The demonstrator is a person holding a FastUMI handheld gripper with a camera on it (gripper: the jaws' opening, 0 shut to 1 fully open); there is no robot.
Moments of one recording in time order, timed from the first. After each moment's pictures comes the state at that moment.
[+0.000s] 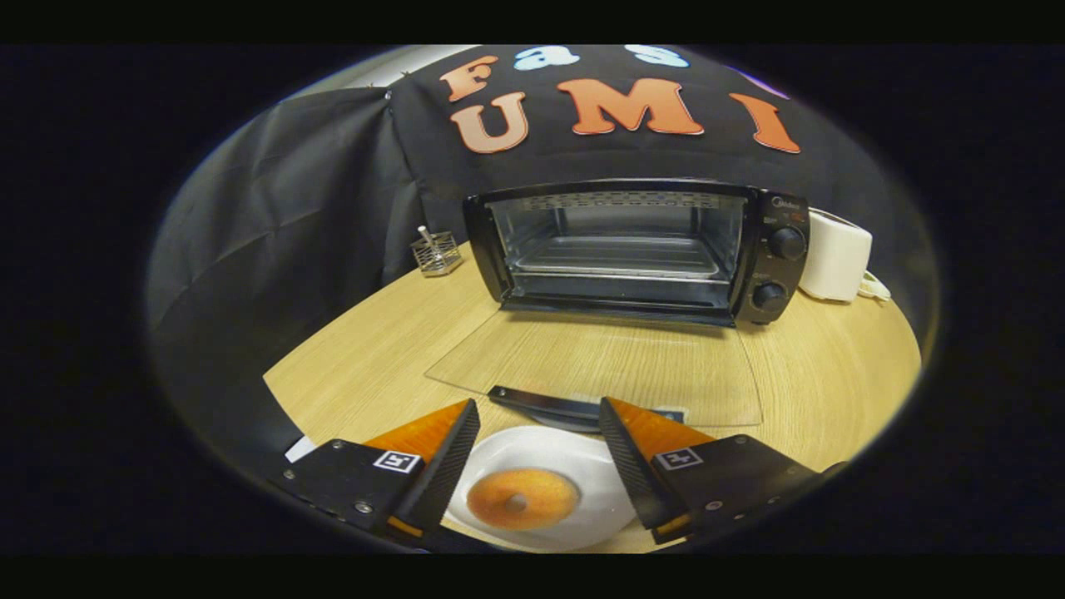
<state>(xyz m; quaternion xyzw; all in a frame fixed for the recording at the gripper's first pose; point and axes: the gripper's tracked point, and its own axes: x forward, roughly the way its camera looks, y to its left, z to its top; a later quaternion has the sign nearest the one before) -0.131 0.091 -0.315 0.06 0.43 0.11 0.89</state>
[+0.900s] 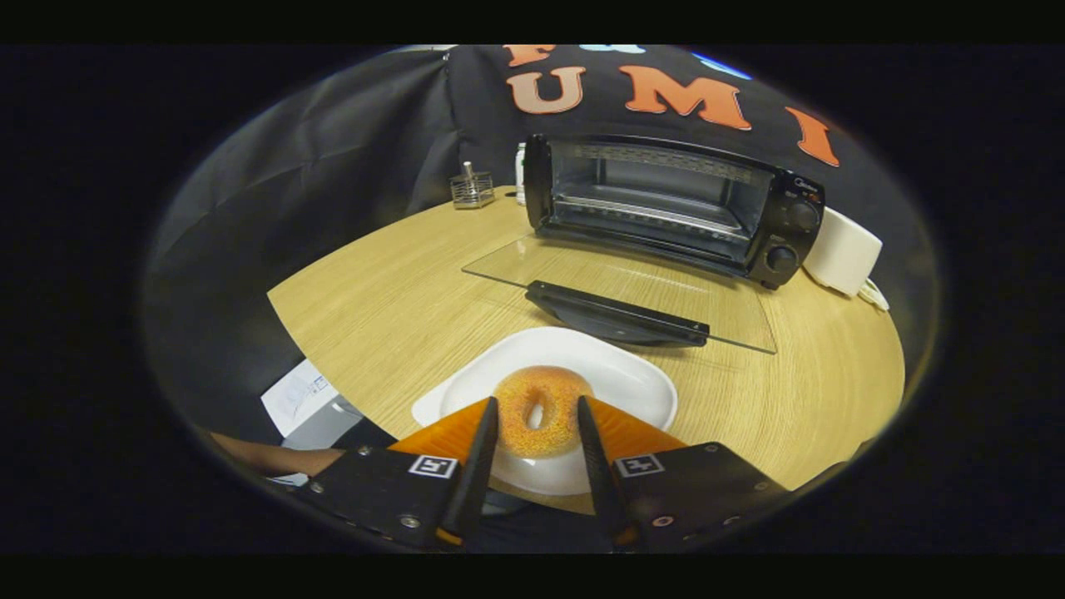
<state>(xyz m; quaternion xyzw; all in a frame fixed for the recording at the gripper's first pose) -0.207 0.088 -0.334 -0.02 0.49 0.14 0.86</state>
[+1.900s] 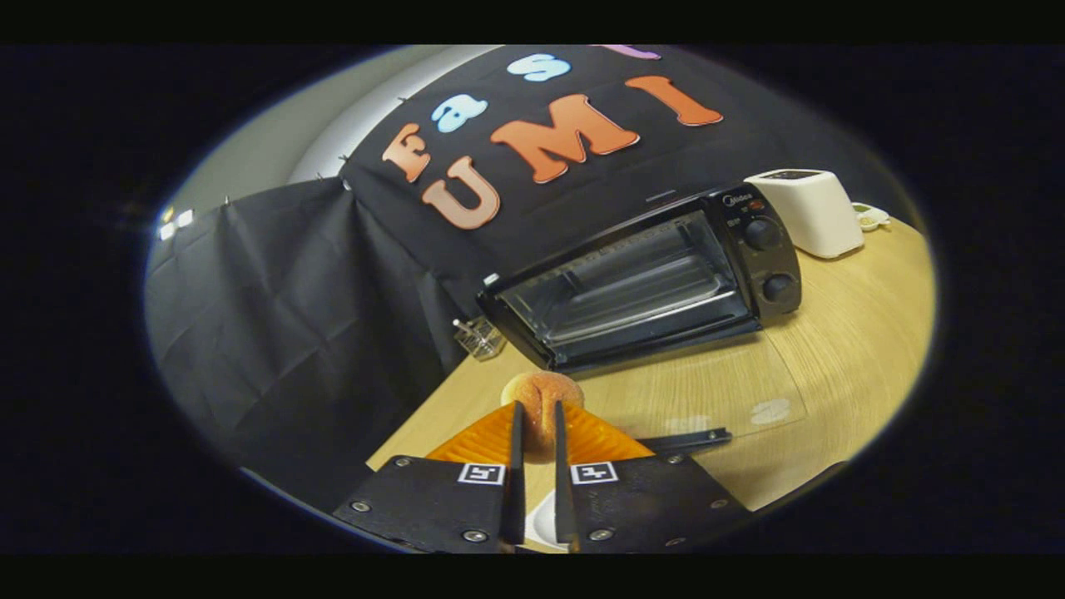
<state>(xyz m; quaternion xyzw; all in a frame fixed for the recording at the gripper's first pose) -0.064 0.091 -0.248 0.31 0.30 0.09 0.90</state>
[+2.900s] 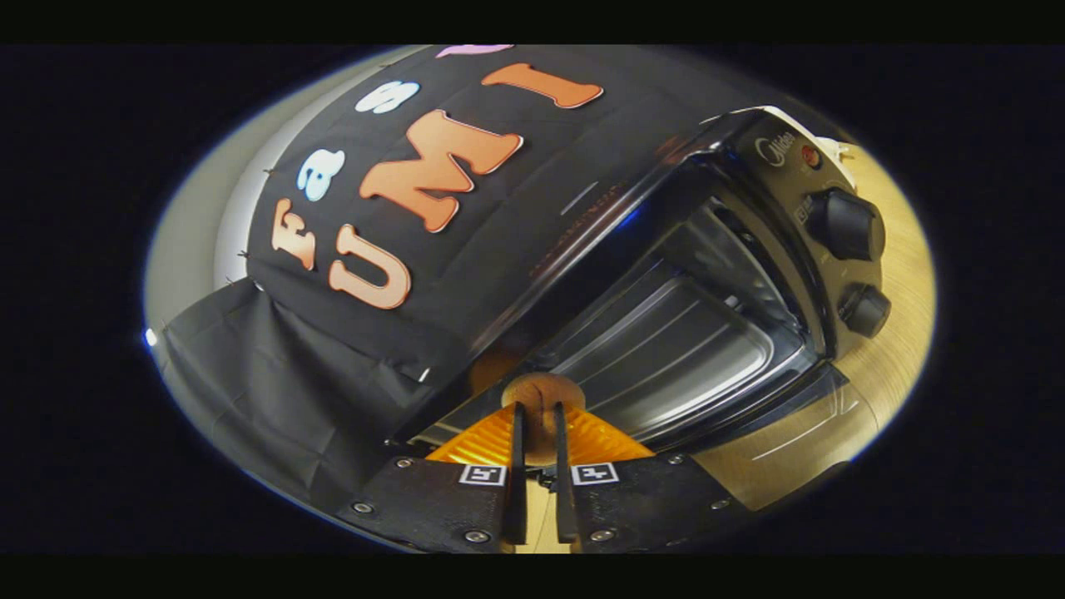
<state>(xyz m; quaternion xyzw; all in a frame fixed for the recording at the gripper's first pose) 0.098 0.042 -0.314 0.43 0.28 -0.06 0.86</state>
